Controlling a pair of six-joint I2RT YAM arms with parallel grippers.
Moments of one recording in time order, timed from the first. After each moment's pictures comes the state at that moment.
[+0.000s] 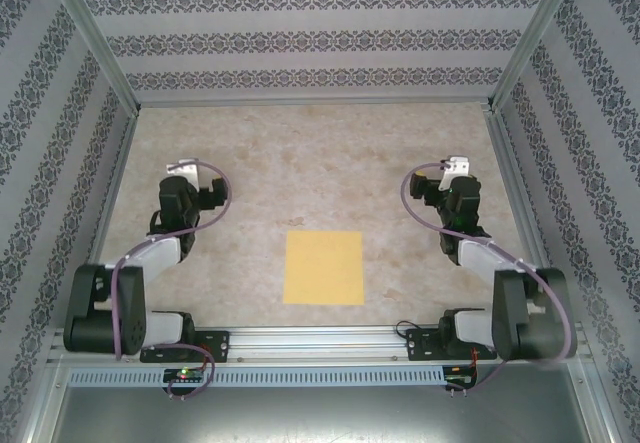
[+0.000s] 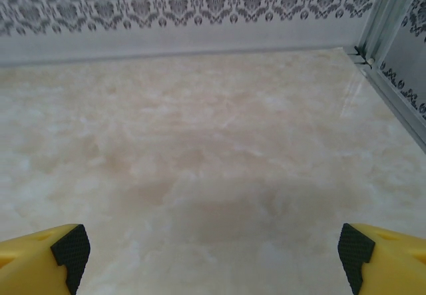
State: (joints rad) left arm 0.02 1.27 0.52 0.34 -0.05 -0.11; right arm 0.01 1.23 0.45 0.45 0.04 0.08
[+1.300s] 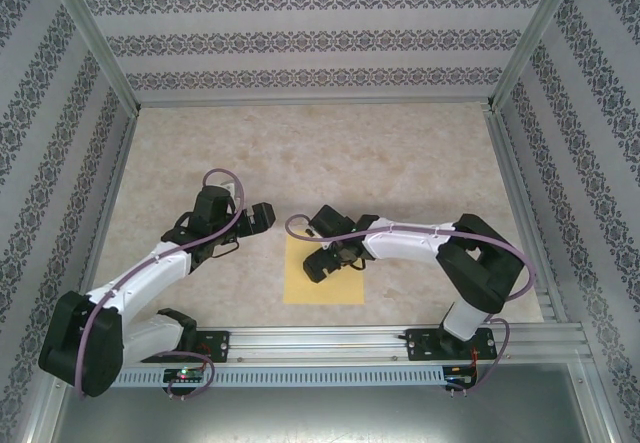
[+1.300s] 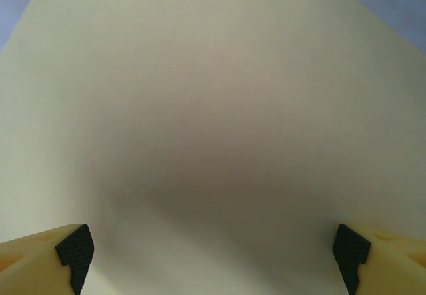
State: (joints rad) left arm -0.35 1.12 0.56 -0.16 0.13 -0.60; right arm 0.90 1.68 0.92 -0.46 -0.05 0.29
